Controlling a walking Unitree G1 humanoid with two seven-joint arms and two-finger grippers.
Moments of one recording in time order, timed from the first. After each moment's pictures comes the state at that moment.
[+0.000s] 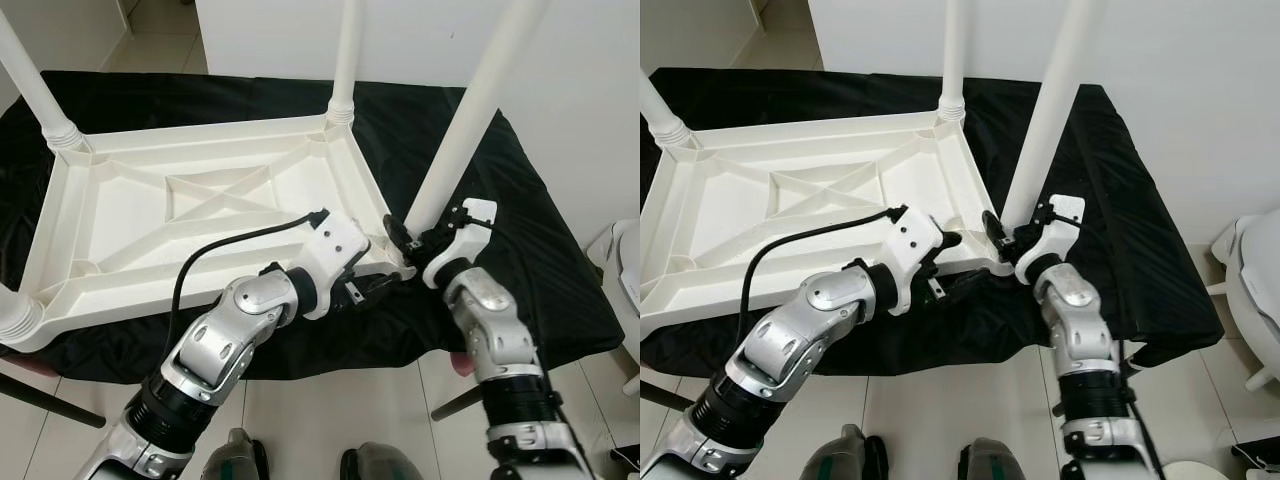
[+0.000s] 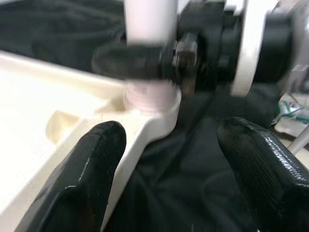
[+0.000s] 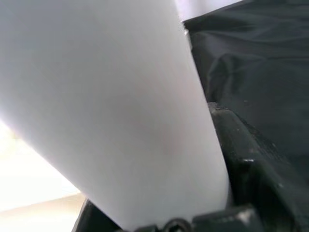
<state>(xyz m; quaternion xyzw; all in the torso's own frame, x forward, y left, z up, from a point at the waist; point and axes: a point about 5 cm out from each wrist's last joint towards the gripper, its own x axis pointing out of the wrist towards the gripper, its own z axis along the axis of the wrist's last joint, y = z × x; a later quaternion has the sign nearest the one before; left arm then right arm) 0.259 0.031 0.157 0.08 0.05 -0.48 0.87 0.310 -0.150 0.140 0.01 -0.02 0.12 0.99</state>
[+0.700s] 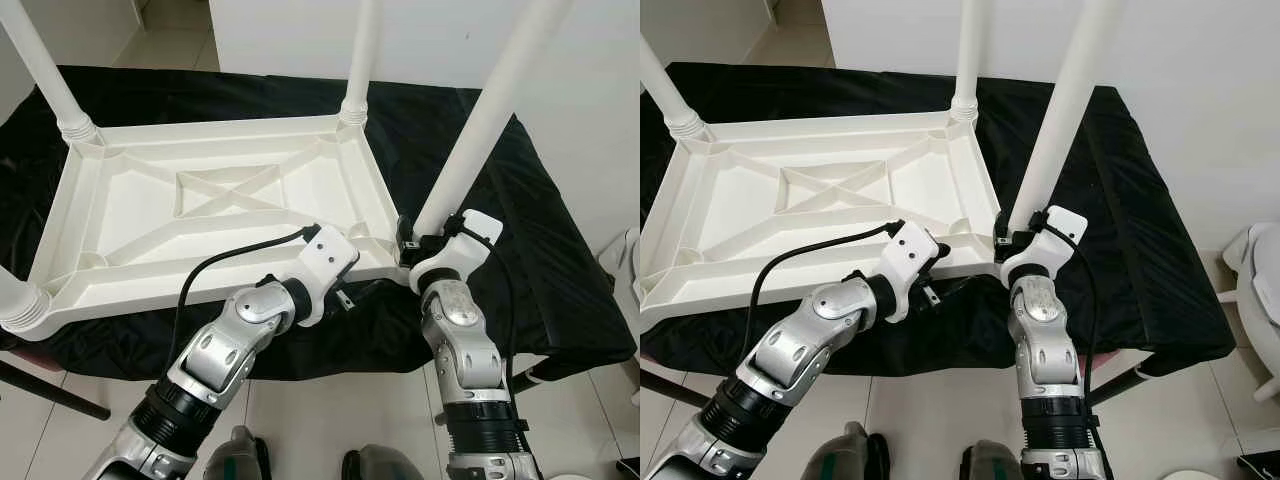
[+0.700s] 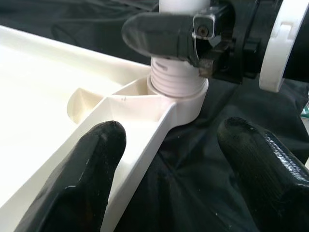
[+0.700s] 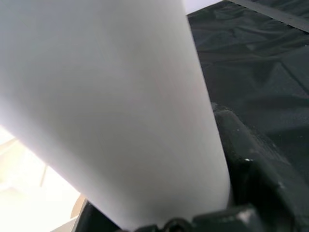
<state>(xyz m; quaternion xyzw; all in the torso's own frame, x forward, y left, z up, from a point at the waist) 0.262 0.031 0.146 0.08 0.05 -0.47 0.88 0.295 -0.142 0.142 0.02 -0.01 -0.03 1.00</state>
